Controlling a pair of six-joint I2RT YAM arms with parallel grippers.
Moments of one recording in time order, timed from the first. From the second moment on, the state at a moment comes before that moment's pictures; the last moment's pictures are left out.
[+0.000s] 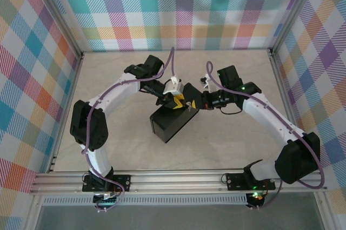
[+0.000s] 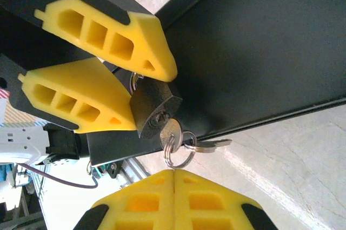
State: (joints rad) left arm -0.51 1.81 1.57 -0.92 0.93 1.08; right arm 0.44 1.36 1.17 -0.76 -0.70 0.32
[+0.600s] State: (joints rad) left arm -0.49 1.81 1.57 -0.92 0.93 1.08; right arm 0.44 1.50 1.22 -0.73 -0.74 0.36
